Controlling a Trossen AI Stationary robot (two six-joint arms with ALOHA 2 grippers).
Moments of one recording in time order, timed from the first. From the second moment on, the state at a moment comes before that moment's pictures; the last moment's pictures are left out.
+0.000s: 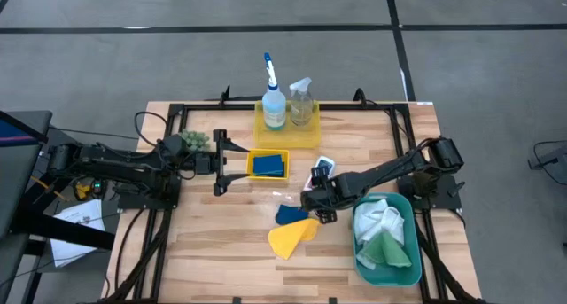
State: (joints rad) left arm 0.08 0.91 0.41 0.72 0.17 0.52; right arm 0.23 1.78 1.17 -0.71 0.37 -0.05
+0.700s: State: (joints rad) left arm 0.08 0.91 0.41 0.72 0.17 0.52; right arm 0.29 1.79 1.17 -0.65 0.35 -0.67
